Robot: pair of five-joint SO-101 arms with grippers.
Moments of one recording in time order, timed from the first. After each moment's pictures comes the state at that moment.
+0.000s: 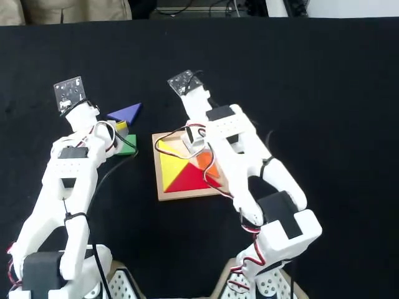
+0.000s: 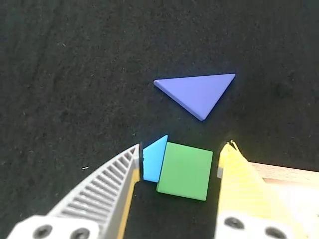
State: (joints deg) left arm -8.1 -20.4 53.2 26.0 13.8; right arm -20.7 8.0 20.4 54.1 12.8
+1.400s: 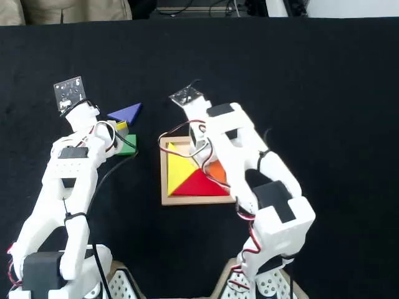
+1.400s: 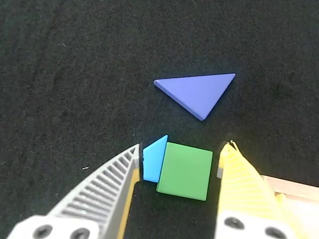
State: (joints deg) left arm -8.1 -20.4 53.2 25.9 13.8; right arm -19.0 14.5 17.3 64.5 17.5
